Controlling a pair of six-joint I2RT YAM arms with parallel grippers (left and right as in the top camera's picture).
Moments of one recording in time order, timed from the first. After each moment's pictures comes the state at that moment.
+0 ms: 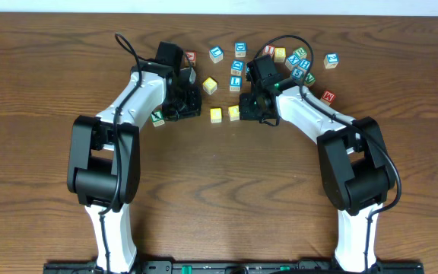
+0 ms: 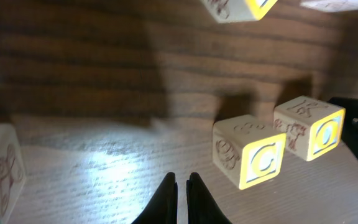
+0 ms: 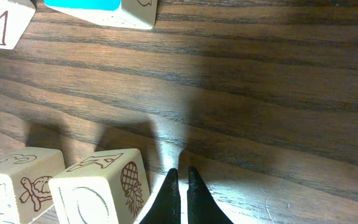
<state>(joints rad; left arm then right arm) -0.22 2.10 1.53 -0.78 0.39 -0.29 0.41 2.14 1.48 -0.53 -0.14 0.39</state>
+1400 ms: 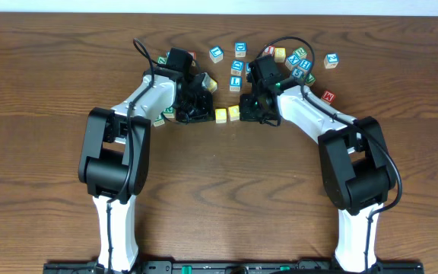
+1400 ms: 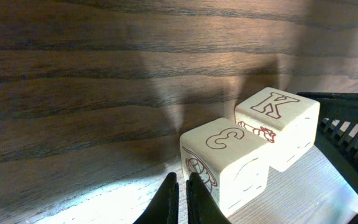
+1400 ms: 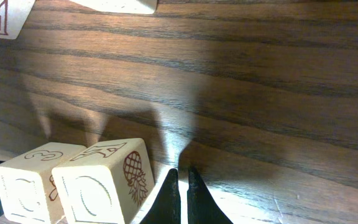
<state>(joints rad) -0.26 2.19 1.53 -0.71 0.55 -0.27 0.41 2.14 1.48 -0.55 -0.19 0.41</state>
